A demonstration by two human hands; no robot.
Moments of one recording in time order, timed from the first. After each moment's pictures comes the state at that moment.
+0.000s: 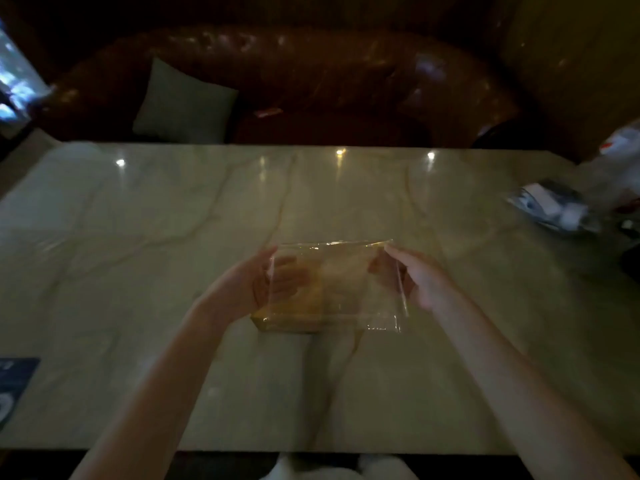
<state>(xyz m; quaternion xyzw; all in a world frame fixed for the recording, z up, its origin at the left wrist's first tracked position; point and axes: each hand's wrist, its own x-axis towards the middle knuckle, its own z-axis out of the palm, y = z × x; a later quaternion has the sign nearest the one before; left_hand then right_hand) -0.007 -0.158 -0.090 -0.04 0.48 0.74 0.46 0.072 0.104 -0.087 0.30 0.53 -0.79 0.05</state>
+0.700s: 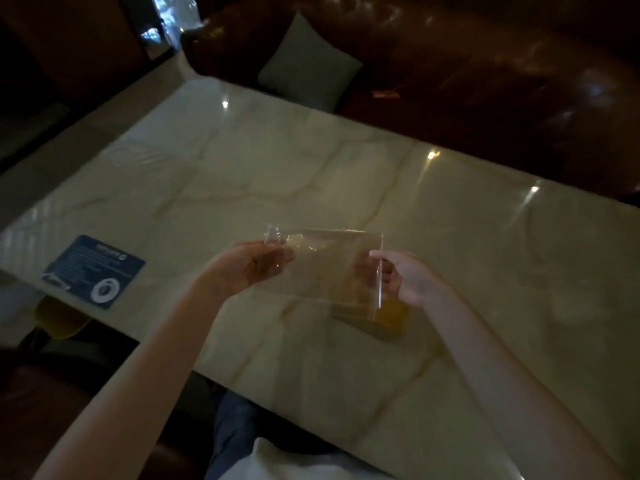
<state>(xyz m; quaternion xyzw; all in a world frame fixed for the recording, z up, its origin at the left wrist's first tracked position) -0.008 -0.298 -0.106 -0.21 0.53 0.78 0.24 -0.012 -0.038 -0.106 0.23 0.58 -0.74 0.27</state>
